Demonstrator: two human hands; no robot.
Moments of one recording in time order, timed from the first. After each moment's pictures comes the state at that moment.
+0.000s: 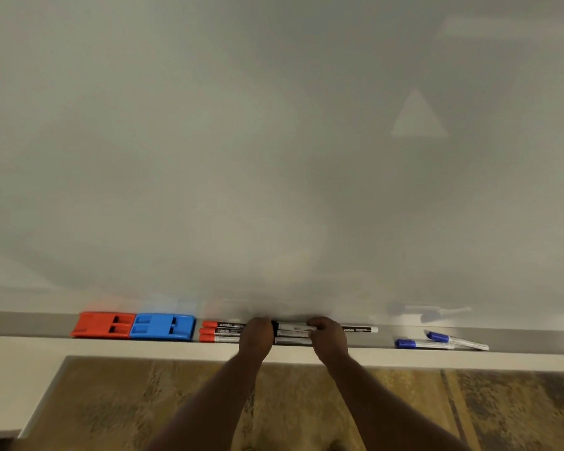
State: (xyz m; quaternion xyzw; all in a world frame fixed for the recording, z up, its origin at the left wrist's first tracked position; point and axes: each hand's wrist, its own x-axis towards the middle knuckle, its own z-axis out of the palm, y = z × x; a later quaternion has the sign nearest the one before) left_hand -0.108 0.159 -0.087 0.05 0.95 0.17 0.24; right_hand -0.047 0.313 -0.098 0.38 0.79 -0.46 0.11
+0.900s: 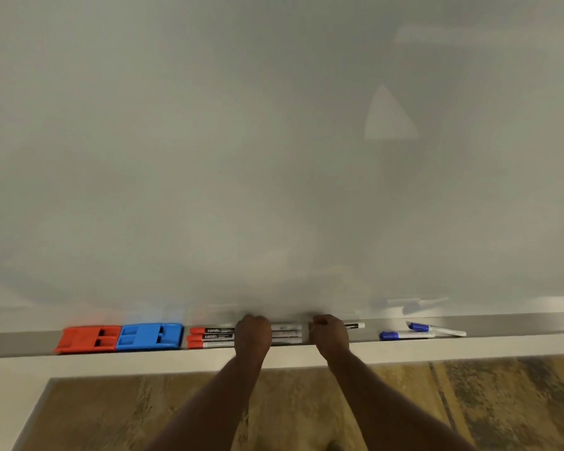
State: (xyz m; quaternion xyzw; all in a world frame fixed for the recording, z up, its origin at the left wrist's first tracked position) left_hand -0.098 0.180 -0.072 0.12 0.97 0.03 0.19; right_hand -0.032 0.336 -0.081 0.42 0.76 -0.49 0.06
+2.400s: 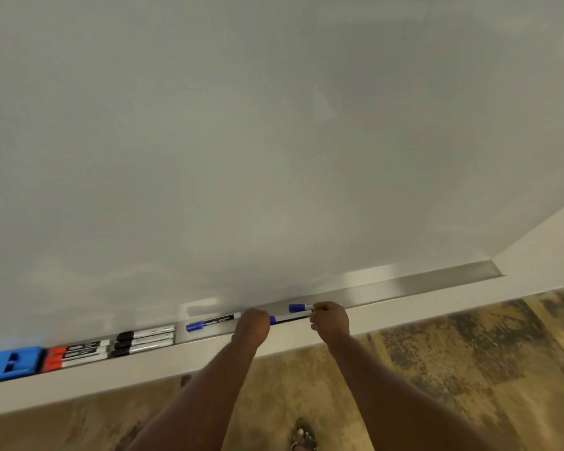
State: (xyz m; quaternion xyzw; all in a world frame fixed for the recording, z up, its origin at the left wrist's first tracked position) left_hand 0.015 0.471 -0.075 0.21 0.93 0.00 0.29; right_hand 0.102 0.619 -0.093 0.50 0.67 -0.55 0.02
